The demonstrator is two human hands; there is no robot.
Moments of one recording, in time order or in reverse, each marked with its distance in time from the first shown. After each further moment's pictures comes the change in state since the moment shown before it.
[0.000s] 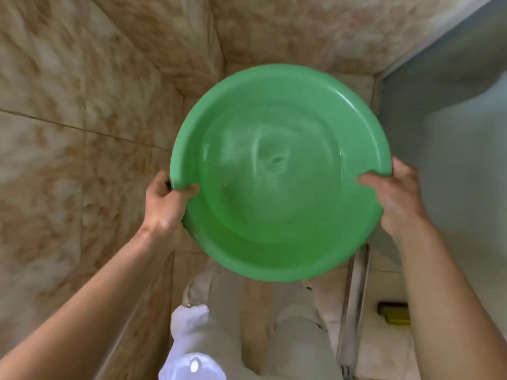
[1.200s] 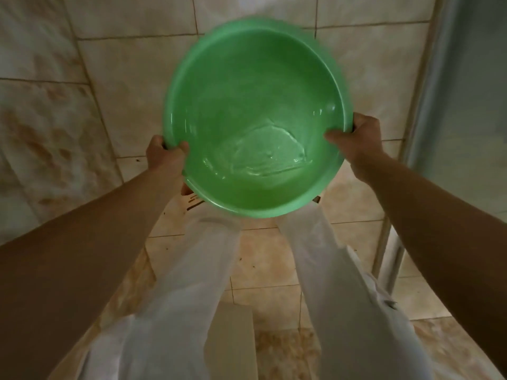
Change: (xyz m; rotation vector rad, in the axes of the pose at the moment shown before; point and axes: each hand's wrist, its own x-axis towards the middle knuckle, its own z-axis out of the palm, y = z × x) left_hand 0.309 -0.301 0.114 0.336 0.117 -0.278; right_hand 0.232 0.345 0.078 -0.372 0.051 0.255
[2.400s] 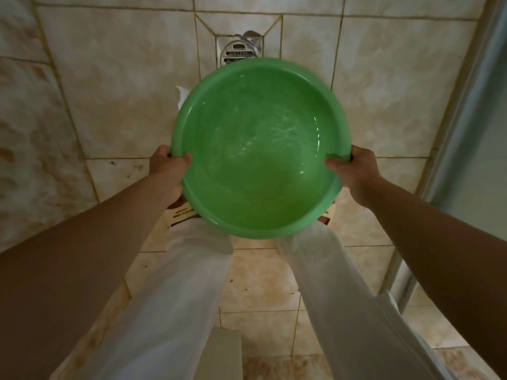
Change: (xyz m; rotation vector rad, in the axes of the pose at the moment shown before) left_hand 0.082 -0.056 0.046 0.000 -0.115 -0.179; right_hand 0.071 0.083 0.051 -0.077 -0.067 0.176
